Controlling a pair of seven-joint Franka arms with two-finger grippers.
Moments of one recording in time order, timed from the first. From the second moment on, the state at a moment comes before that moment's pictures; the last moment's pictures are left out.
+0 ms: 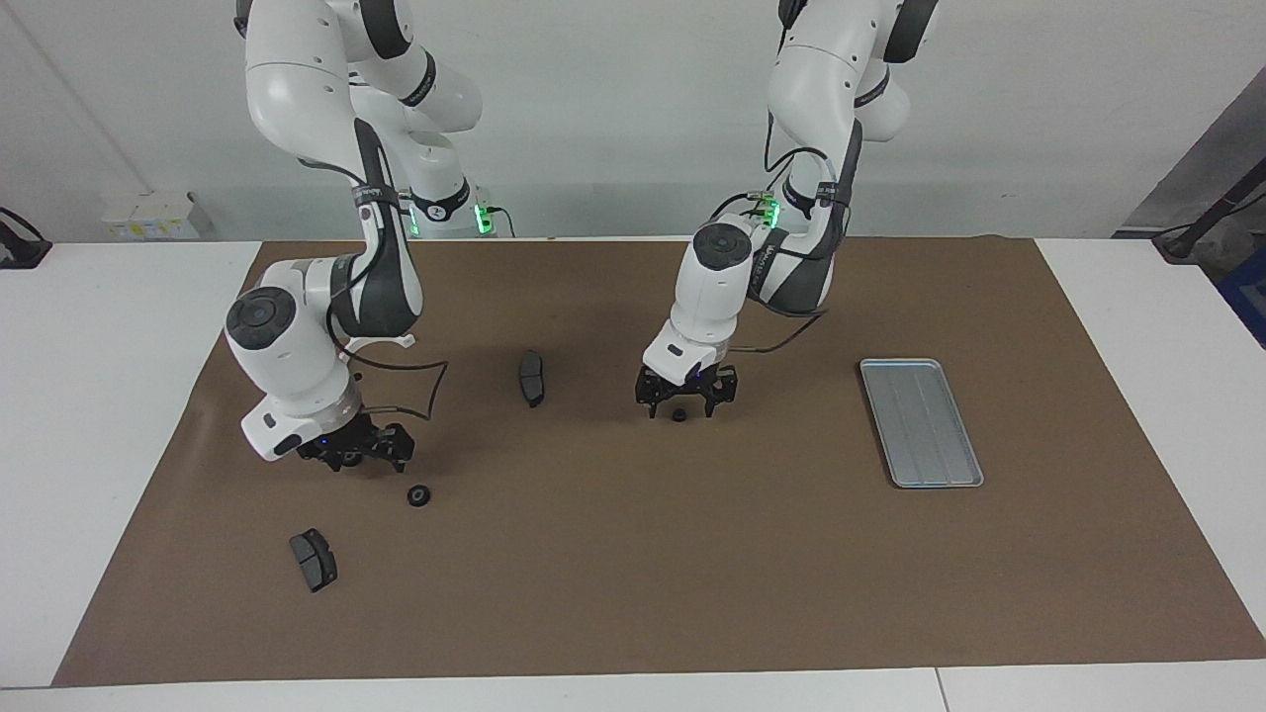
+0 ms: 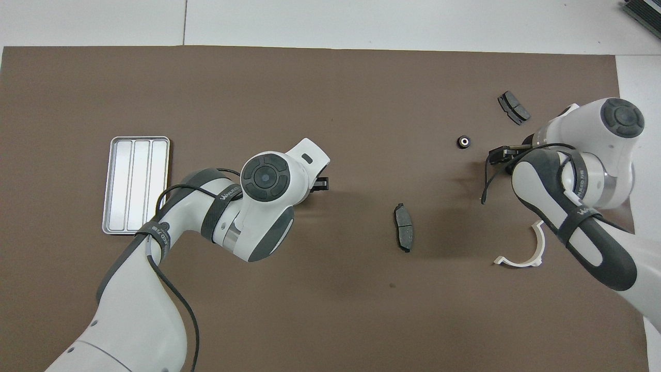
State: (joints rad) left arm -0.54 0.39 -0.08 -1.89 0.02 2.44 -0.57; right arm -0.18 0.43 0.10 -1.89 -0.06 2.34 -0.02
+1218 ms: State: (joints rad) left arm -0.54 0.40 -0.08 -1.93 0.02 2.46 -0.53; right arm -0.19 0.40 0.11 -1.90 -0.06 2.29 -0.09
